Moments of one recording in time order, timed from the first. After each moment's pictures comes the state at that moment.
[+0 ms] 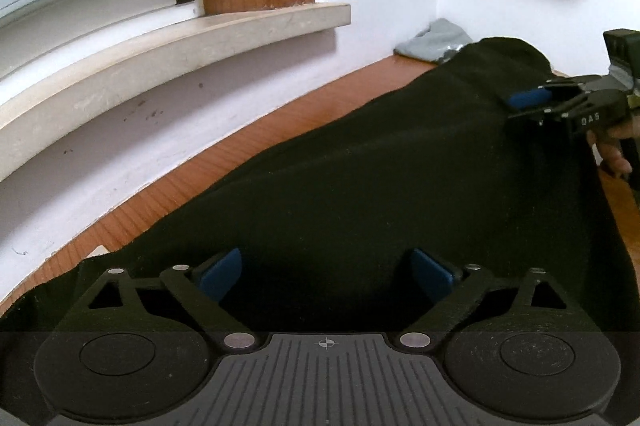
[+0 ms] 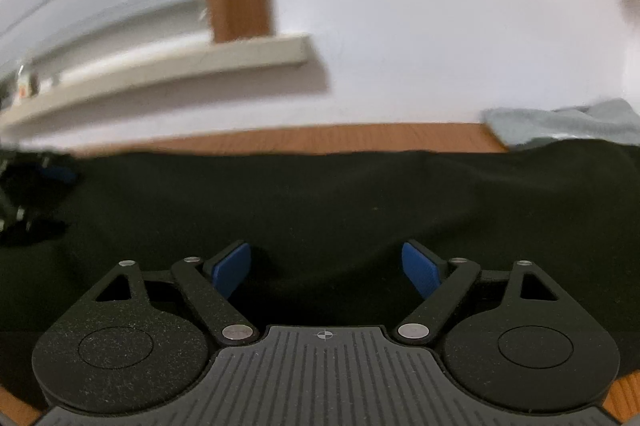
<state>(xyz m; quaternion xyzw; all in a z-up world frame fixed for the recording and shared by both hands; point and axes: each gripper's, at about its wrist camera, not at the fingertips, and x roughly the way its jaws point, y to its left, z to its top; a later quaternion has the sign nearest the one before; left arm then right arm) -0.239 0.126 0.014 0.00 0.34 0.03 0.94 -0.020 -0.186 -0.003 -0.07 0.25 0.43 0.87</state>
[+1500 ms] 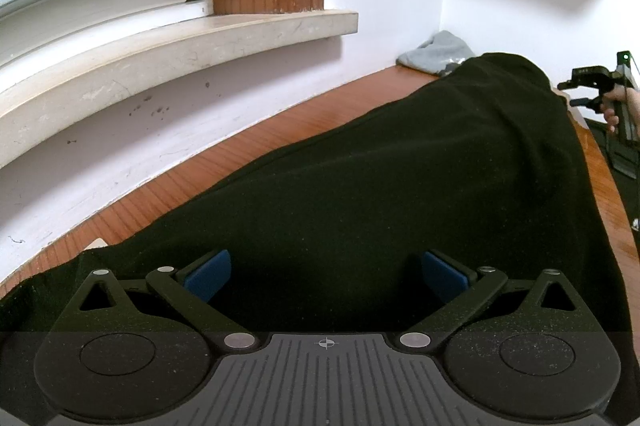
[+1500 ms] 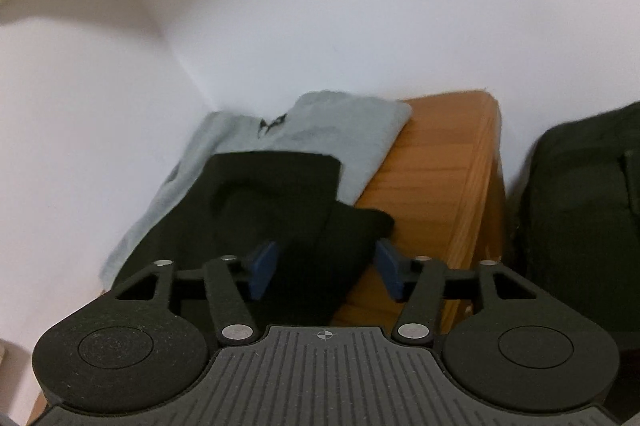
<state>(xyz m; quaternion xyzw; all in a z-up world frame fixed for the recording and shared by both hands) -0.246 0.130 0.019 -0.02 0.33 0.03 0.95 0.131 -0.448 0.006 0.26 0.29 0.04 0.92</state>
